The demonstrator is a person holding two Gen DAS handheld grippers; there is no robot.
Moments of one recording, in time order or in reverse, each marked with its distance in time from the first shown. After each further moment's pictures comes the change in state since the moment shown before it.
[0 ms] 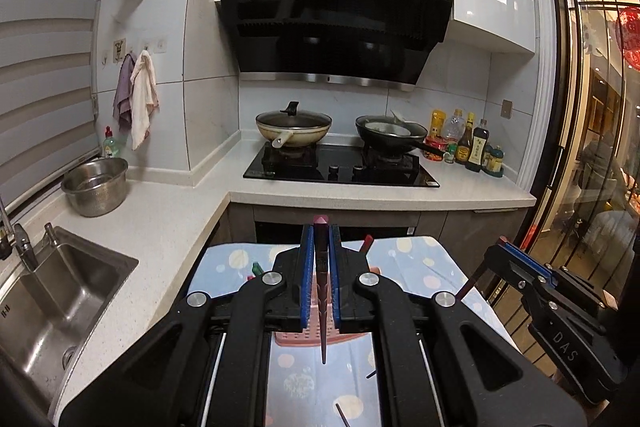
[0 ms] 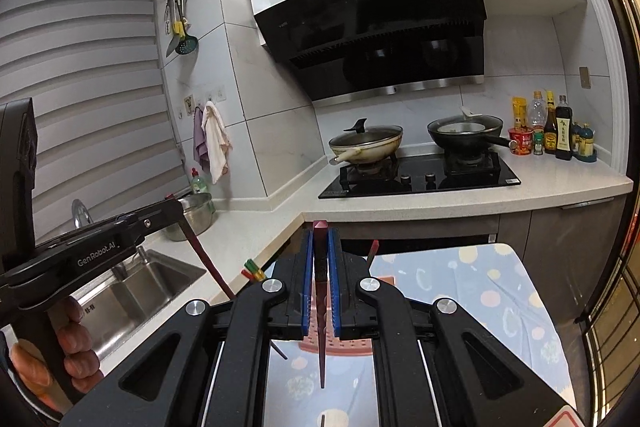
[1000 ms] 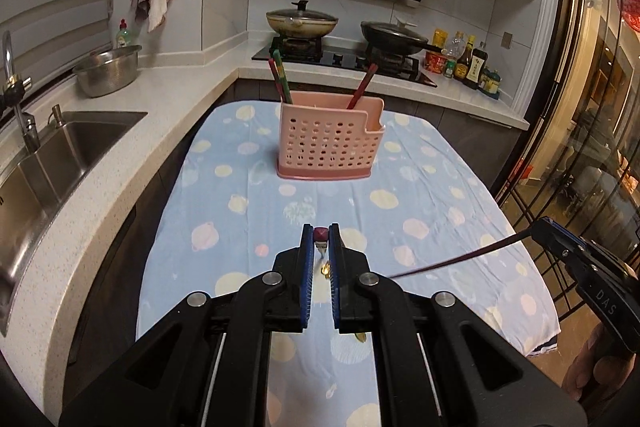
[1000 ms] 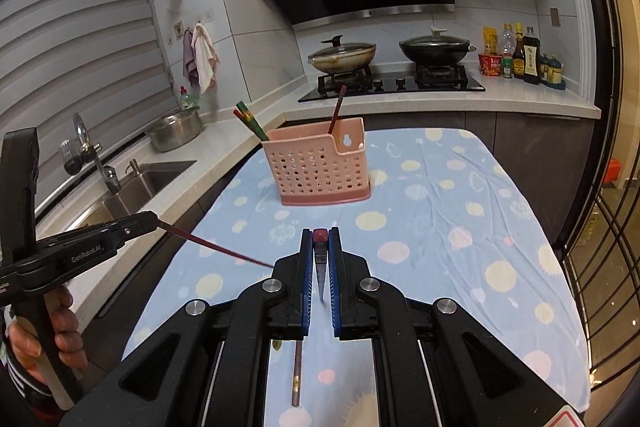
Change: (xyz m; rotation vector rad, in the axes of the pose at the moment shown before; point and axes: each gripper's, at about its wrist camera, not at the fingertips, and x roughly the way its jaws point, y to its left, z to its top) left arm -0.067 0.016 -0.174 -0.062 0.271 -0.020; right arm -0.104 -0.001 -0.149 0.012 0.229 -0.076
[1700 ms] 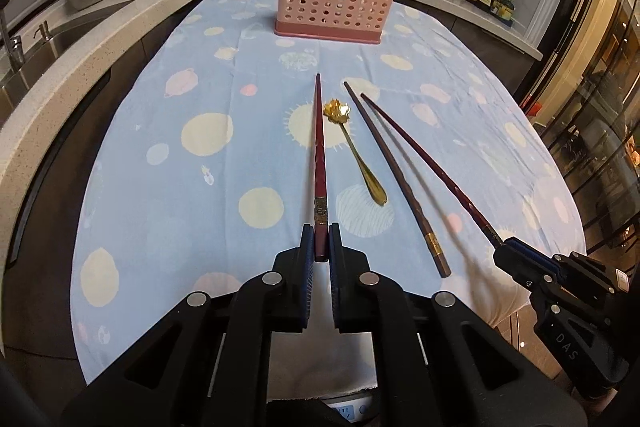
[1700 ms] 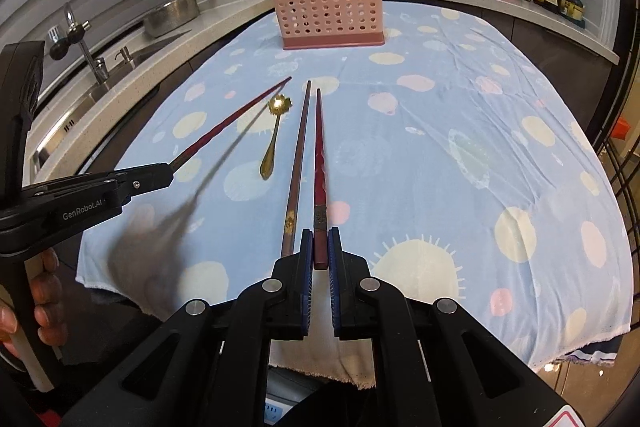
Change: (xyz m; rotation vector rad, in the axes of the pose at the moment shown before) left arm 0.046 0.002 -0.127 -0.032 0.276 -0.002; right arm 0.037 0.012 -0.138 -0.058 0.337 -0.024
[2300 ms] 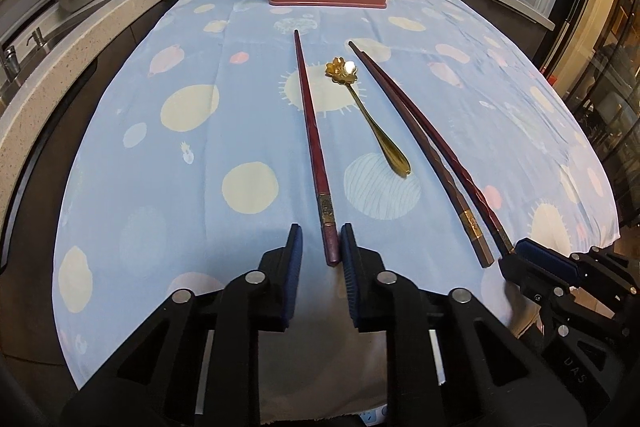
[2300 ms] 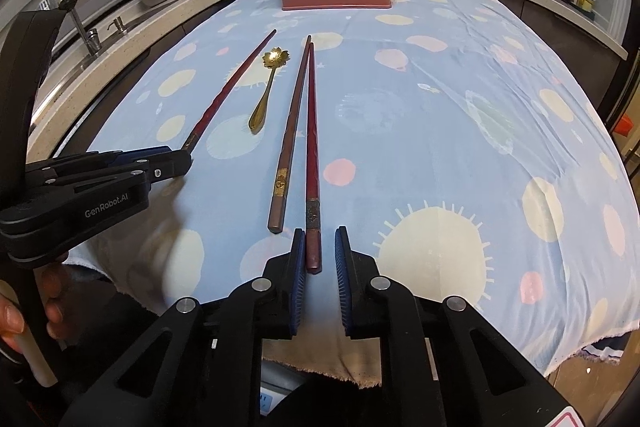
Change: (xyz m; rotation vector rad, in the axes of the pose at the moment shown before) left arm 0.047 -0.007 -0.018 0.056 0.068 0.059; right arm 0.038 0.002 -0.020 -0.032 0.105 -0.017
